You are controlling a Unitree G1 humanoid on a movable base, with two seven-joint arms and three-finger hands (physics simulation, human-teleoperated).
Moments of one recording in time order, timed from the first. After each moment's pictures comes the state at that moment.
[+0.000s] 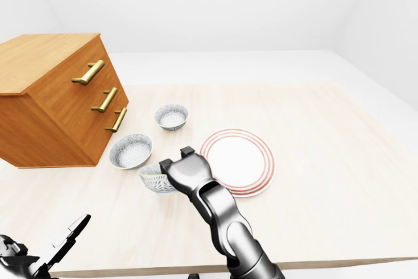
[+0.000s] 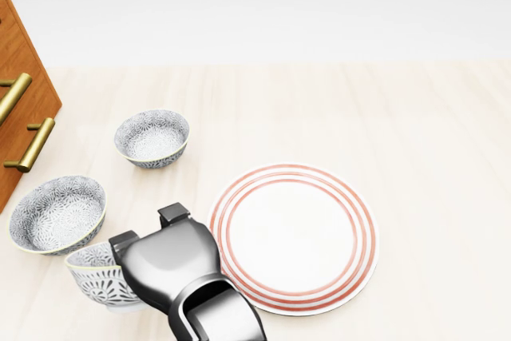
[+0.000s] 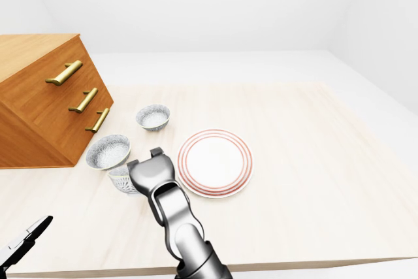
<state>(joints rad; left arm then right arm) 0.33 -0.13 0.73 -0.27 -0.21 -0.09 0.21 -0.17 0.30 0.56 -0.07 -1.60 0.09 0.65</state>
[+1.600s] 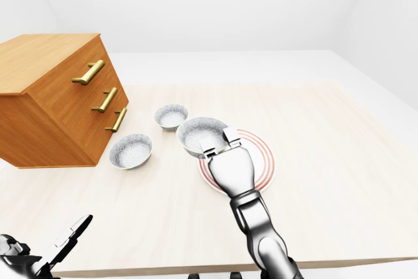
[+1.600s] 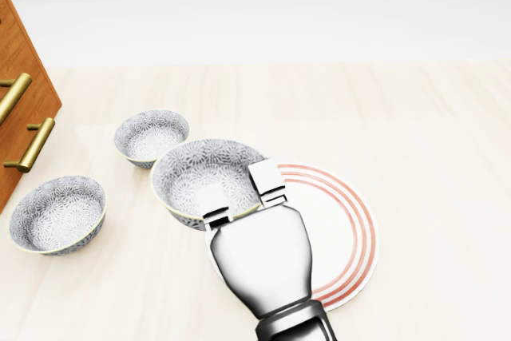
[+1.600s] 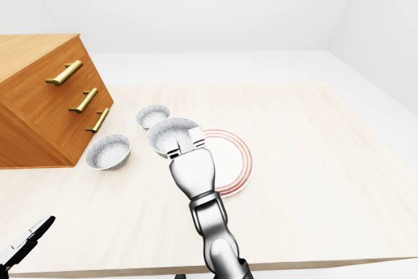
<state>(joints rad) 0.33 -0.13 0.72 -0.26 -0.20 -0.09 0.21 0.01 0.09 0.47 -0.23 -1.82 0.09 -0.04</state>
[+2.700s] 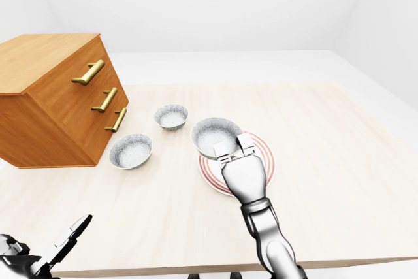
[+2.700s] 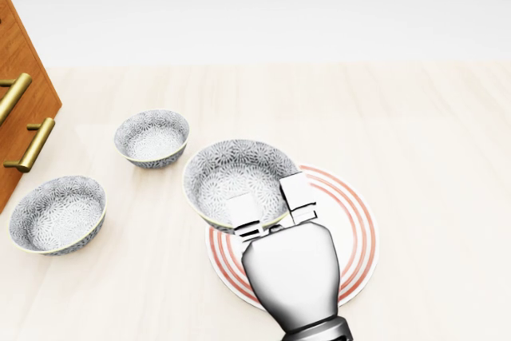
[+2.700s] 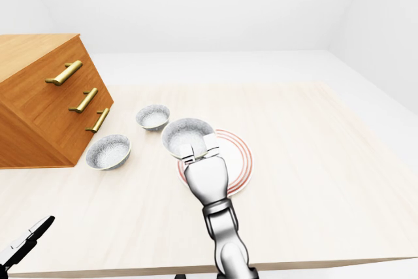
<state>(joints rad) 0.33 -0.13 0.73 -0.26 -0.21 -0.09 0.21 0.08 0.06 0.39 -0.17 -1.82 0.09 -0.28</state>
